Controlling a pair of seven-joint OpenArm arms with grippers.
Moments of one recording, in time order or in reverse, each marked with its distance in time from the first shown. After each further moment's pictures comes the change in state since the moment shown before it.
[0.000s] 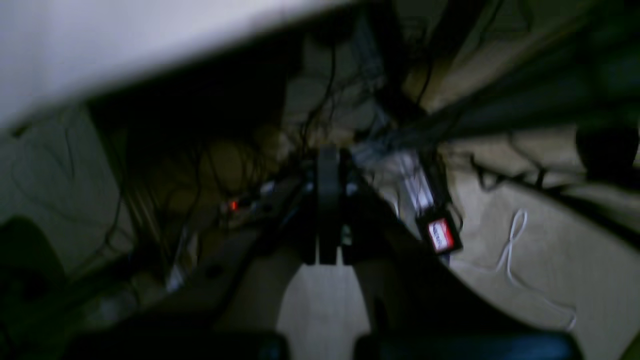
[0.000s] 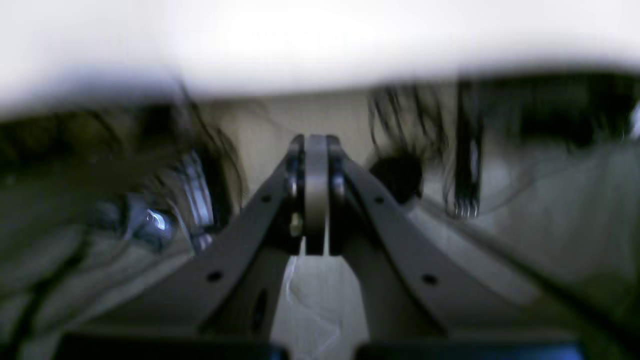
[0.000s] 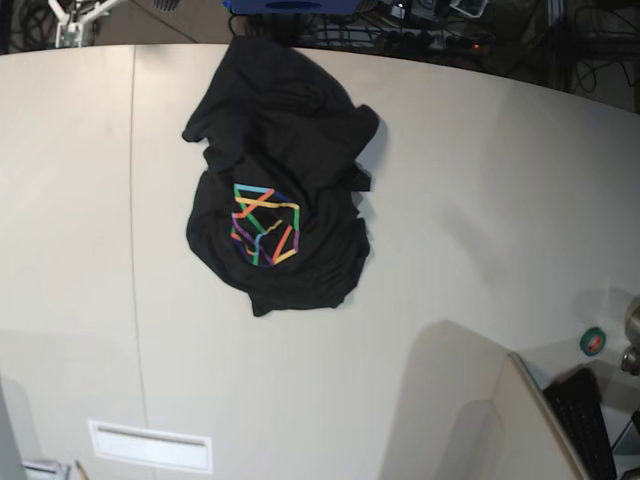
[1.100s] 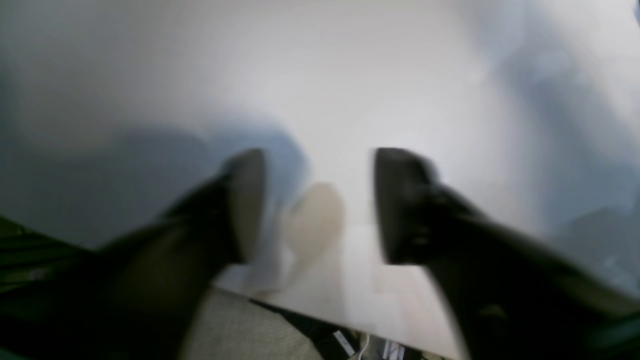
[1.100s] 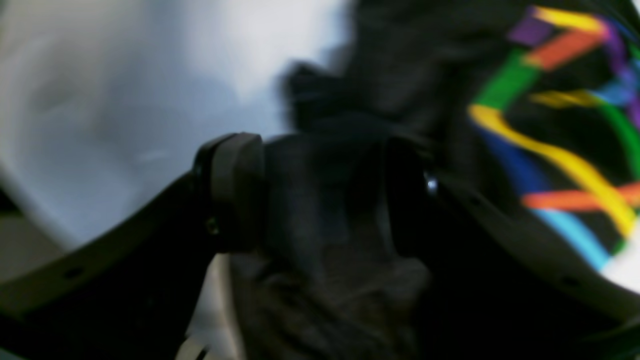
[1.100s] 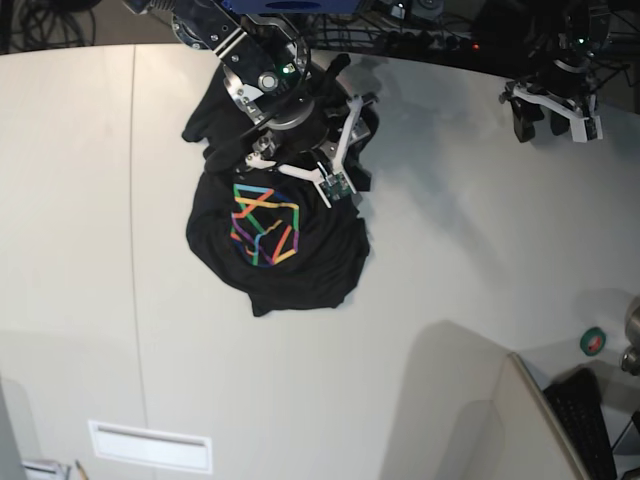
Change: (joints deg) left arm -21.0 -5.3 -14.8 -9.0 -33.0 0.2 11.5; right arm 40.2 4.6 -61.4 -4.5 -0.1 -16.7 -27.0
